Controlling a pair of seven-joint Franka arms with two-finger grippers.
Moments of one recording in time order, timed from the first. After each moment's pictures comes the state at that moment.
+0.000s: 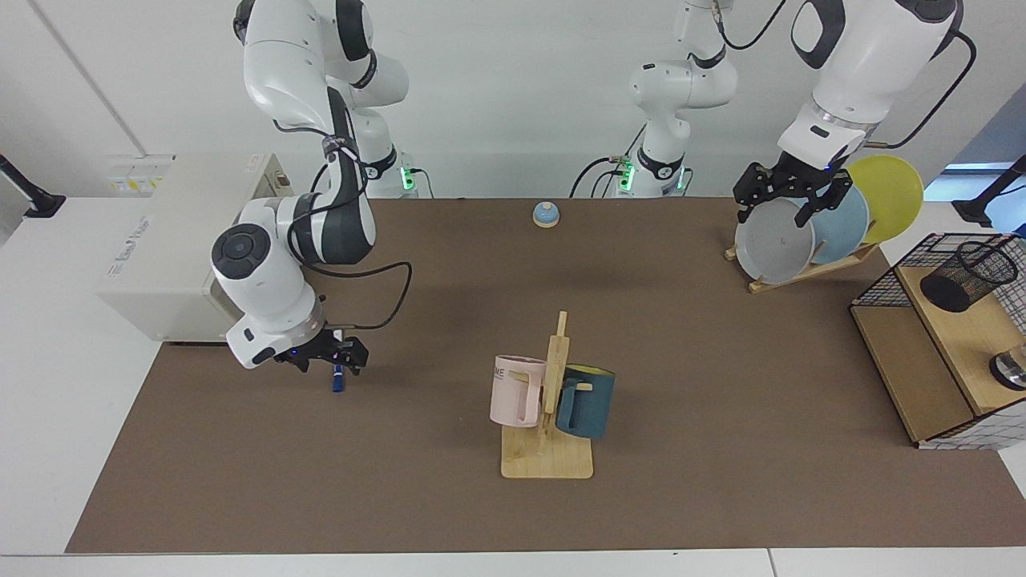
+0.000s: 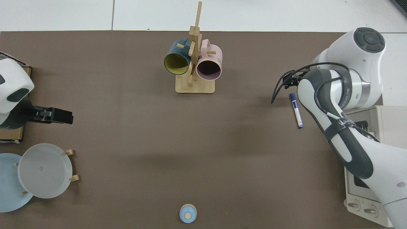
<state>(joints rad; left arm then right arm) -0.02 -0.07 -0.04 -1.71 -0.04 1.65 0.07 0.09 0.48 -0.05 -1.57 0.04 2.02 0.12</state>
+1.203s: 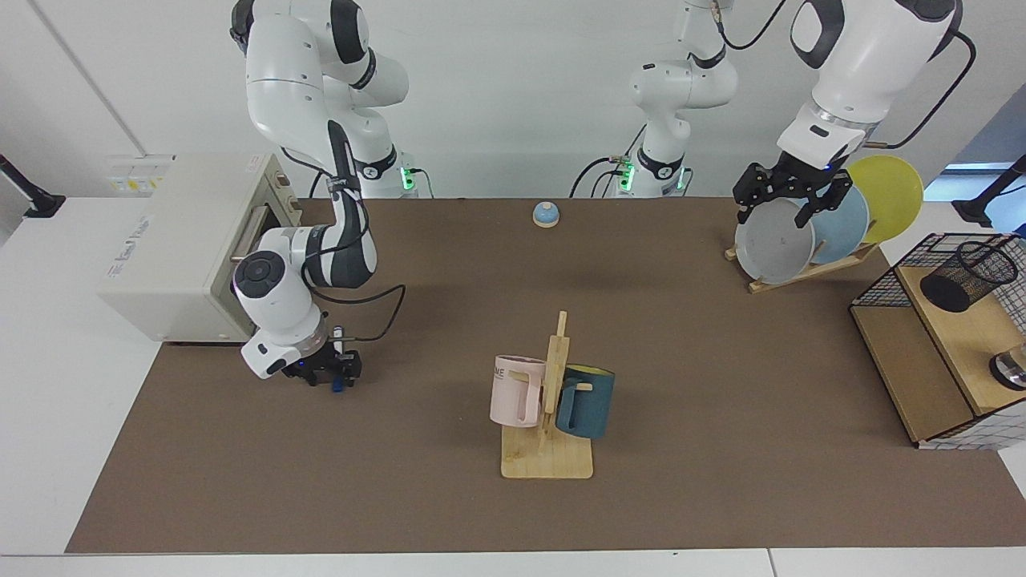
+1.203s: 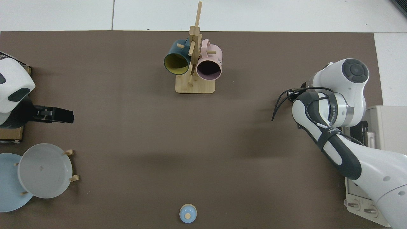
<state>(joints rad) -0.02 -0.07 -0.04 -1.71 -0.04 1.66 0.07 0.06 0.47 -0.05 -1.80 0.03 2.30 0.02</state>
